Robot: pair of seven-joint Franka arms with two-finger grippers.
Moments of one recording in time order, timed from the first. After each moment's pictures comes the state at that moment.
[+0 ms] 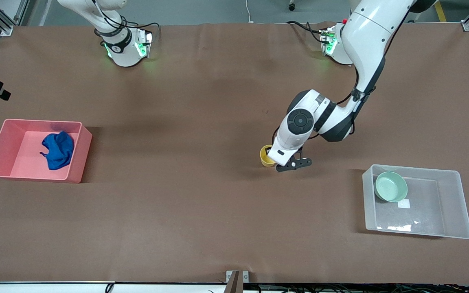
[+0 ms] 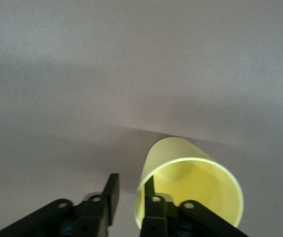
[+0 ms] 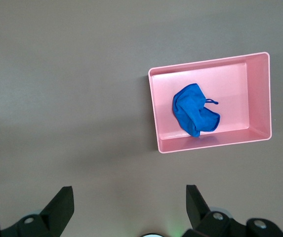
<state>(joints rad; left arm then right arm) -0.32 0.58 -0.29 -1.78 0.15 2.31 -0.87 -0.04 -0.04 -0.10 -1.51 0.02 1.44 0.05</state>
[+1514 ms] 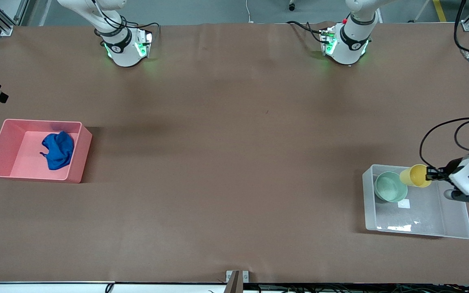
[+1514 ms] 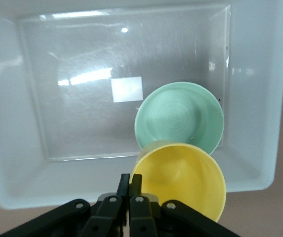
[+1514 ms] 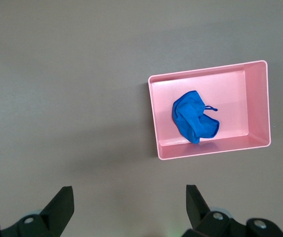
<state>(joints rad) 0.40 0.58 -0.28 -1.54 0.15 1.99 0.27 -0.04 -0.03 -0.10 -1.51 0.02 1.47 0.05</state>
